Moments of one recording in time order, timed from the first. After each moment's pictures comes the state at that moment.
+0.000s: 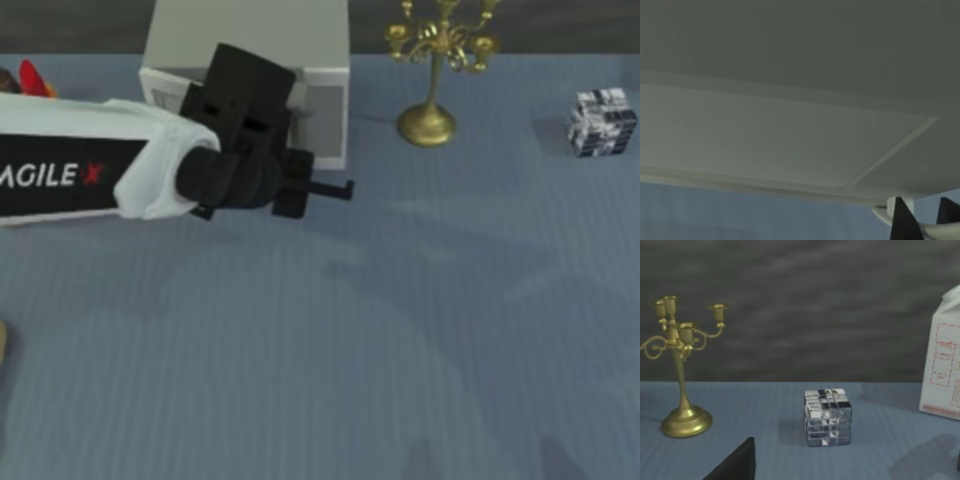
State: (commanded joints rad) left arm -0.55 1.91 1.16 -0.12 -0.13 -0.20; right arm 0.00 0.00 0.00 0.00 0.00 0.00
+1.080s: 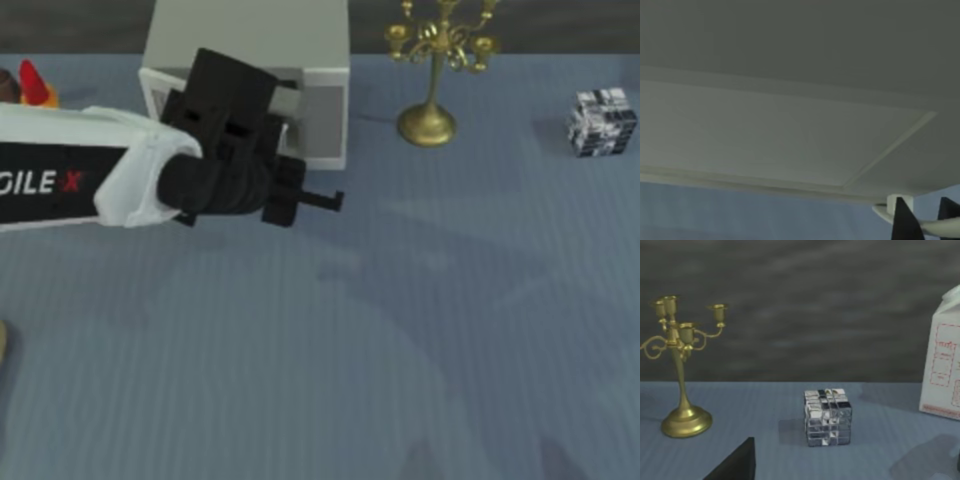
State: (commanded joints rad) left arm -0.52 1.87 1.11 -0.10 -0.08 -0.13; right arm 0.00 0.00 0.00 0.00 0.00 0.00
